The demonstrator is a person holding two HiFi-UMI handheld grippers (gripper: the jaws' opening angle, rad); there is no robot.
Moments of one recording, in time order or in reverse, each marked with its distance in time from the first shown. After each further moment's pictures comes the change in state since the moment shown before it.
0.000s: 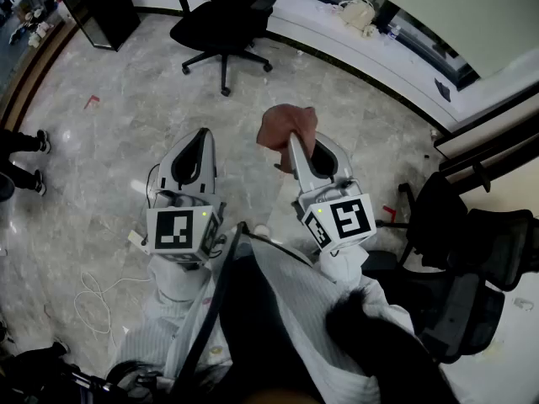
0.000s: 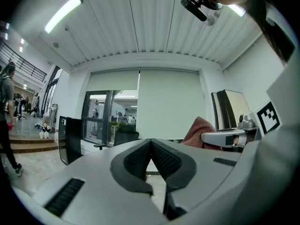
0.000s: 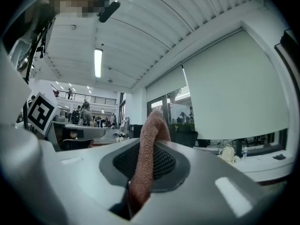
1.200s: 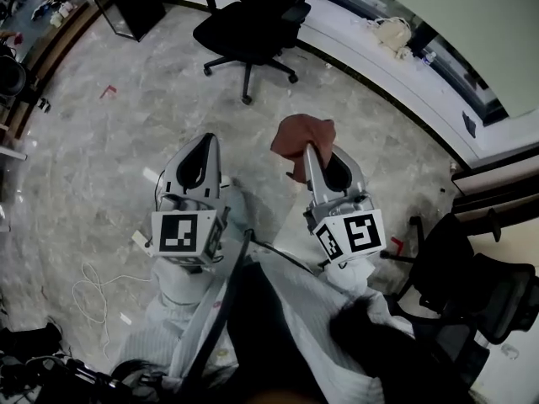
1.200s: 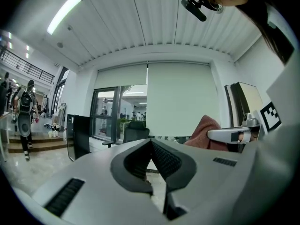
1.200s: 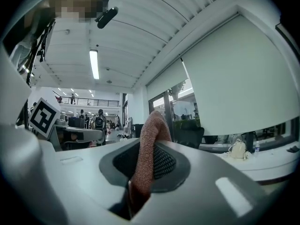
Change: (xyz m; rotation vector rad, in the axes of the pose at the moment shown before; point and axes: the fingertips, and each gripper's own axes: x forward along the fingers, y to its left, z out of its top) left arm 0.109 0.067 -0.023 -0.014 0.044 0.119; right arm 0.113 -0.069 -0.027 0.056 0.007 0.060
